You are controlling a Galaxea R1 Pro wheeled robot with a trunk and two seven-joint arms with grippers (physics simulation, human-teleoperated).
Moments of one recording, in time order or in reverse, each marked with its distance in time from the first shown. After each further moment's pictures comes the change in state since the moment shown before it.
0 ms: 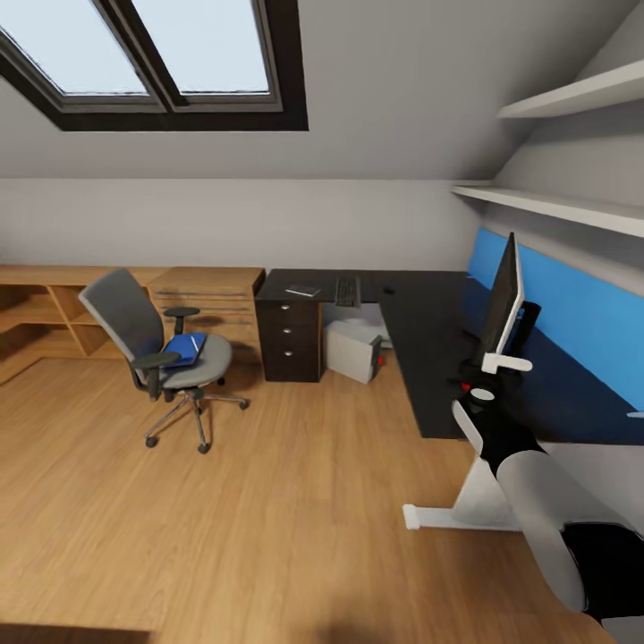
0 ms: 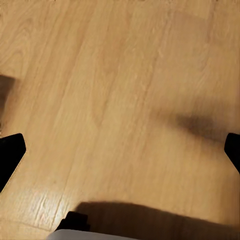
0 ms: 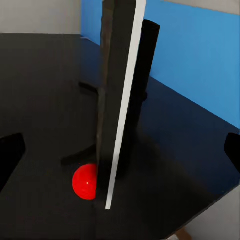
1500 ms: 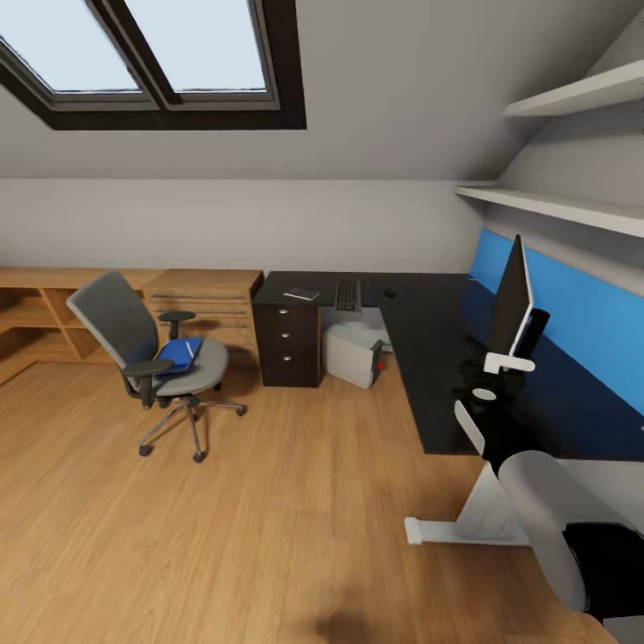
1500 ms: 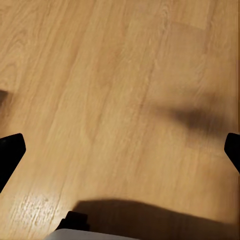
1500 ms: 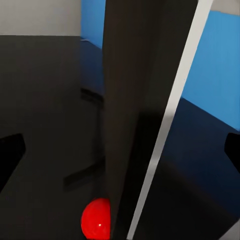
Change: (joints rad) left arm 0.000 0.000 0.000 0.000 0.000 0.000 0.000; right arm 0.000 -0.006 -0.005 0.001 0.002 0.000 -0.001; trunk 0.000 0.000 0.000
